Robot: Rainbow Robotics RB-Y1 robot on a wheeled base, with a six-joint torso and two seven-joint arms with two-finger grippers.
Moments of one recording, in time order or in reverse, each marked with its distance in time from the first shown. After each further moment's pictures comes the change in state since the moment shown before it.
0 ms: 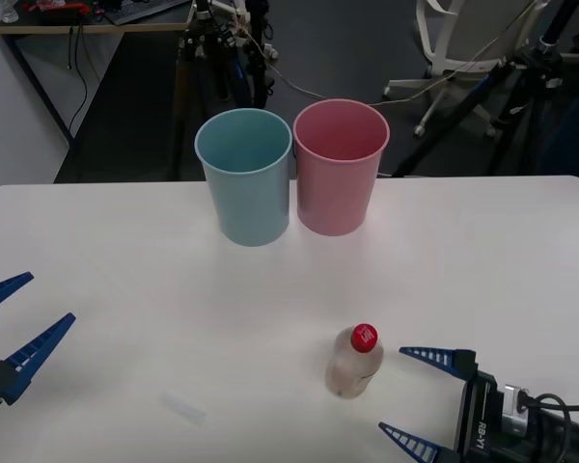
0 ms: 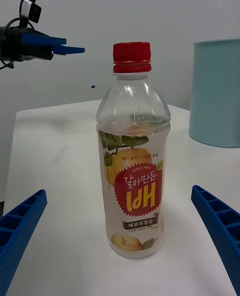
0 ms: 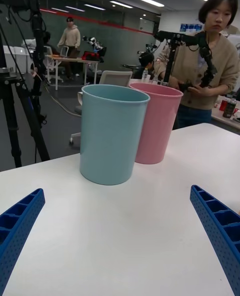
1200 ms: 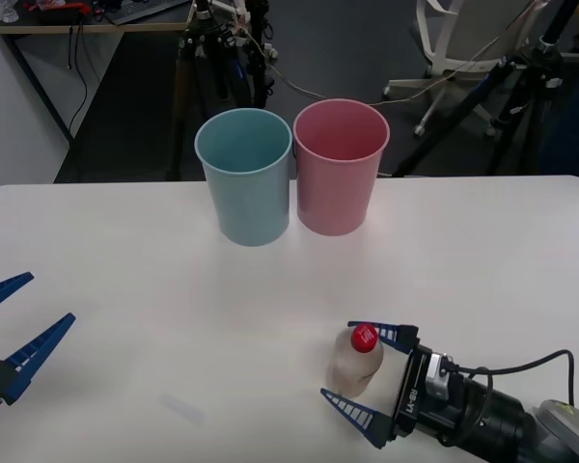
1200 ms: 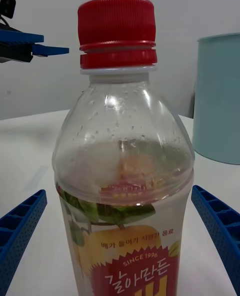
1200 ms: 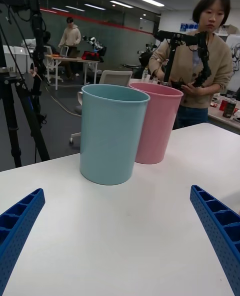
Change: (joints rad) right arm -0.088 0.172 0.004 0.000 0.107 0.142 -0.053; left arm 0.000 0.000 0.000 0.000 0.000 0.000 0.000
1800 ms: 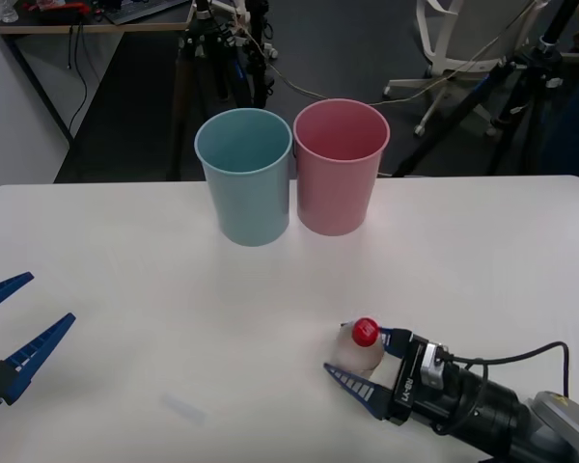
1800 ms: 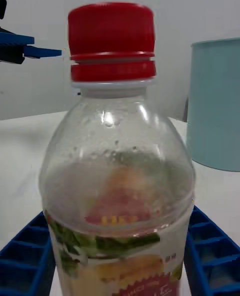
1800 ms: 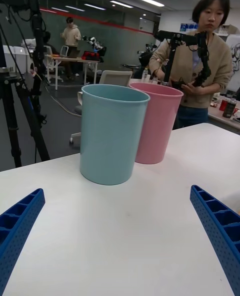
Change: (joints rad) right arm -0.020 0.011 -0.006 0.000 -0.001 0.024 -0.003; left arm 0.000 0.000 0.000 0.000 0.000 0.000 0.000
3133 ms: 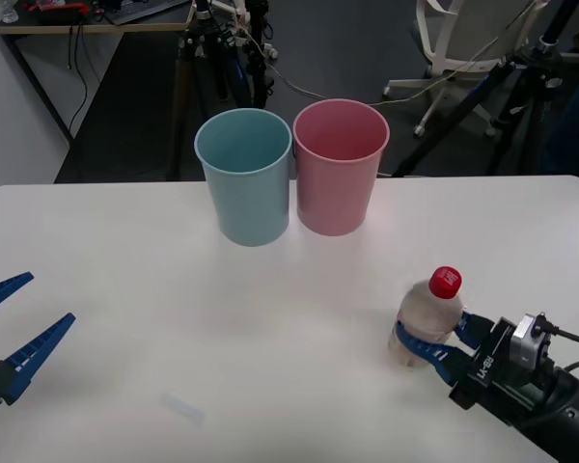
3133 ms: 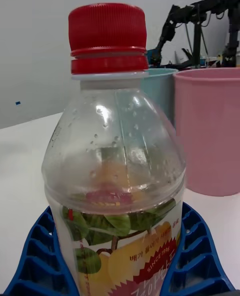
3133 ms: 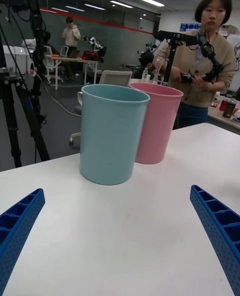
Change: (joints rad) right arm 0.310 -0.257 -0.115 -0.550 -0.255 0.372 -0.077; left arm 0.000 0.000 0.000 0.000 0.000 0.000 0.000
